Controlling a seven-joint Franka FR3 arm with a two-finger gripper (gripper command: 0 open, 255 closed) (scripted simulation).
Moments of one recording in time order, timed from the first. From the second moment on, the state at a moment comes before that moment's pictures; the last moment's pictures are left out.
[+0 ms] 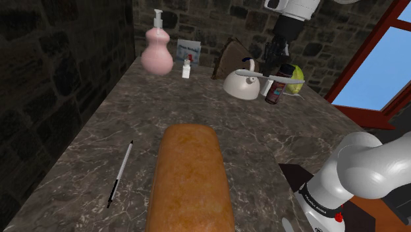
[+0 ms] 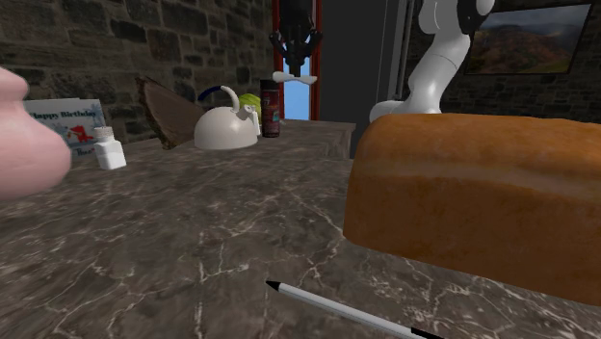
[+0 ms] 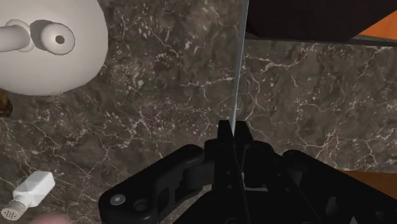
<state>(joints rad) 0.09 -0.61 0.02 -2.15 0.04 1.58 -0.78</state>
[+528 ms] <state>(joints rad) 0.03 -0.74 -0.13 -2.23 -0.05 1.53 -0.96</state>
